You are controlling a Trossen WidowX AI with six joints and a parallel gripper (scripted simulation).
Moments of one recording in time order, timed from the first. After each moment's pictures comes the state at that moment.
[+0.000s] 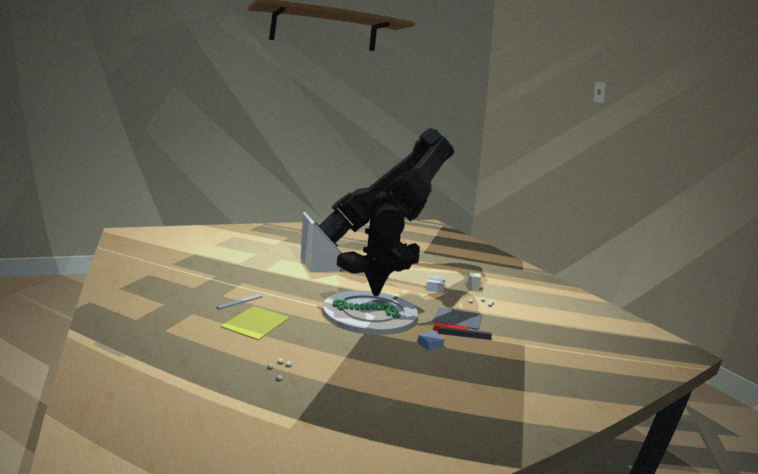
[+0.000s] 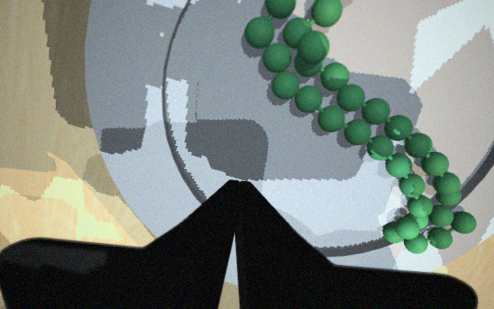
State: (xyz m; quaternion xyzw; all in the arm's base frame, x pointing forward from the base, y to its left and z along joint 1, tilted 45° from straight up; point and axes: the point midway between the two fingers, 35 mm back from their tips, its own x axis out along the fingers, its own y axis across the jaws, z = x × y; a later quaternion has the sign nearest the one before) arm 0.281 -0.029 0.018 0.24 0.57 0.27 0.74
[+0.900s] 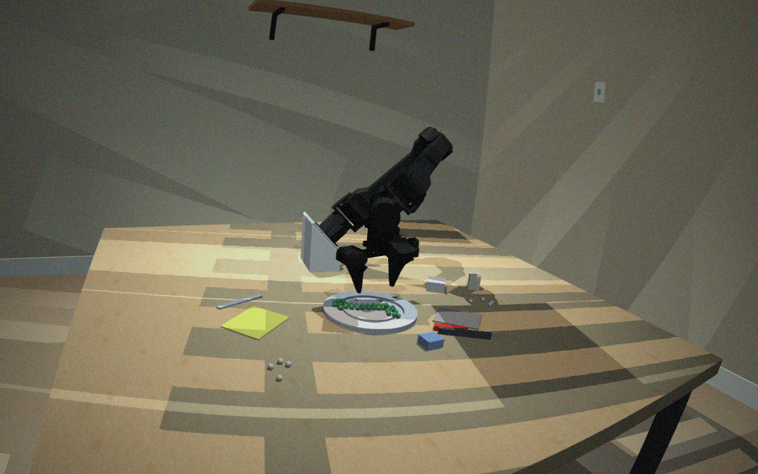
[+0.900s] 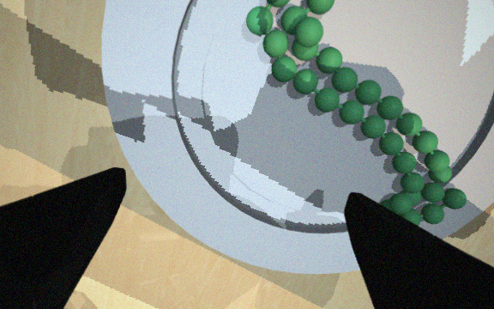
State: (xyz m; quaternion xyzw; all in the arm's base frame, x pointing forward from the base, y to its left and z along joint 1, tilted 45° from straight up) arm 0.274 -0.037 0.026 0.24 0.57 0.27 0.74
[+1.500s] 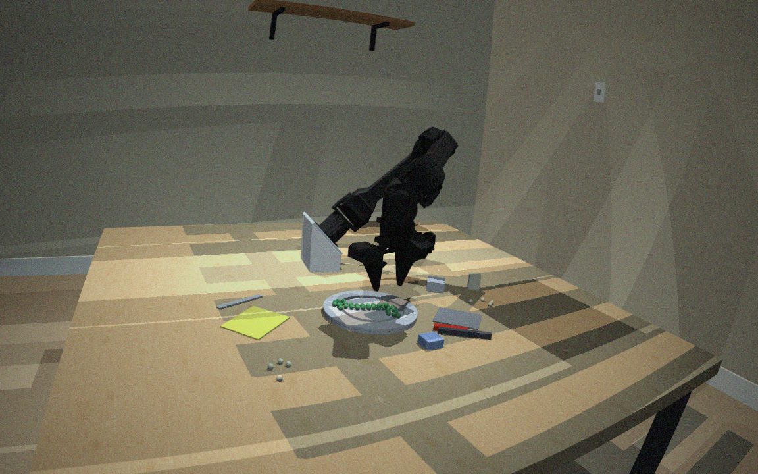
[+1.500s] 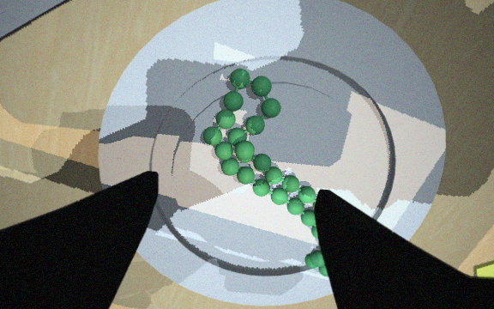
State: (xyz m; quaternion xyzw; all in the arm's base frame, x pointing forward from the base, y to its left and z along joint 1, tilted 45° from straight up) arm 0.326 -0.069 0.049 0.22 0.56 0.28 0.75
